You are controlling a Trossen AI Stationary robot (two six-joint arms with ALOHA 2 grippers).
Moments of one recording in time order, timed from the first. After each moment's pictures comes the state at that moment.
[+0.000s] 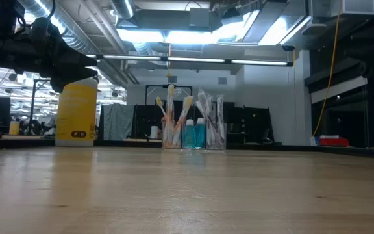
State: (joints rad) left arm 0.24 0.07 0.01 0.05 -0.14 -0.33; right arm 1.32 0.46 0.28 -0.85 1.56 1.53
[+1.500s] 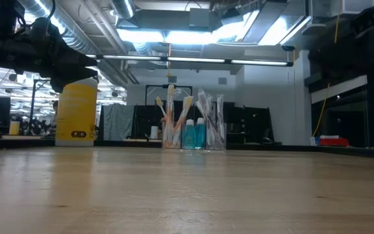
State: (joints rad) left arm 0.24 0.07 0.01 0.05 -0.14 -0.33; right arm 0.05 0.02 0.02 0.01 -0.03 -0.03
